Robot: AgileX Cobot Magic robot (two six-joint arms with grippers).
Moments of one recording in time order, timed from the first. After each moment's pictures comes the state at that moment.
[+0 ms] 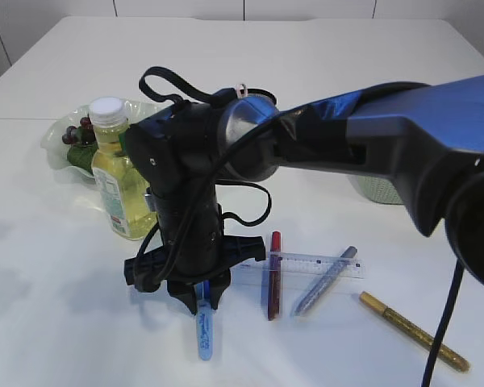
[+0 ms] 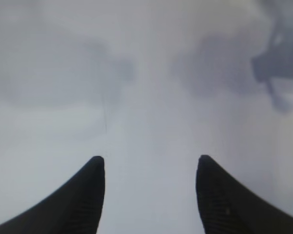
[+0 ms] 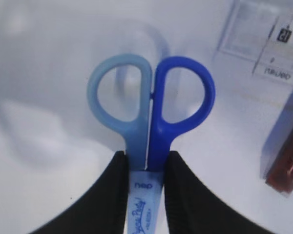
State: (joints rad) left arm -0.11 1.30 -0.81 -0.10 0.86 -0.07; right arm 0.81 2.30 -1.82 0.01 1.21 0.65
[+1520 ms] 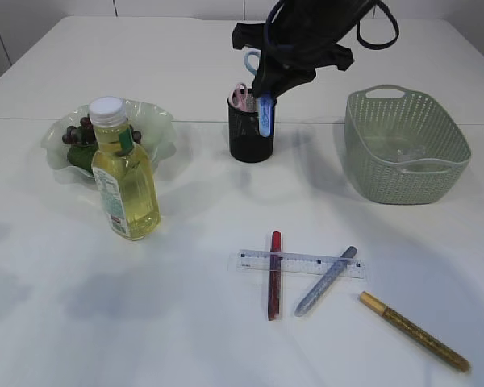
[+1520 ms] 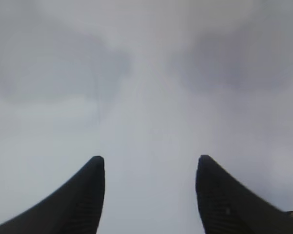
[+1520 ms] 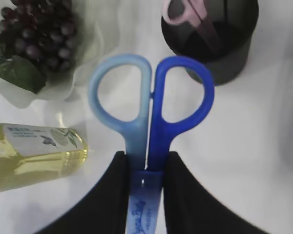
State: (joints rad) left arm -0.11 1.30 -0.81 -0.12 0.89 -0.07; right arm 0.35 2.13 -2.07 0.25 1.07 0.11
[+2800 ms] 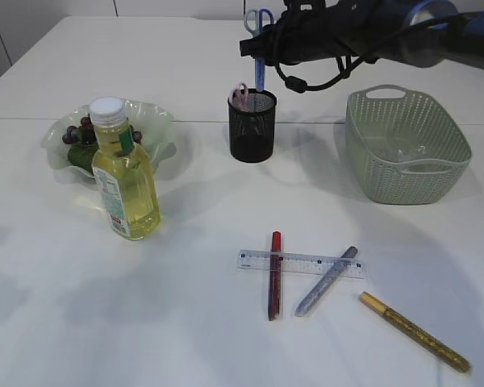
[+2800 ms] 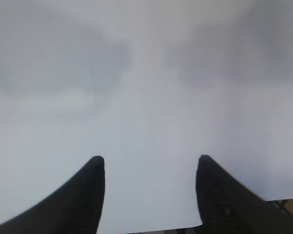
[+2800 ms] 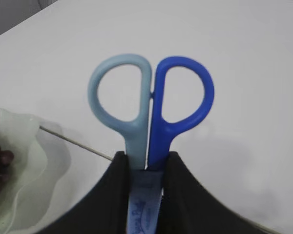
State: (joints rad) left arm -0.11 1.30 -0.81 -0.13 0.93 -0.07; right arm 0.27 2.35 -2.08 0.68 0.30 -0.68
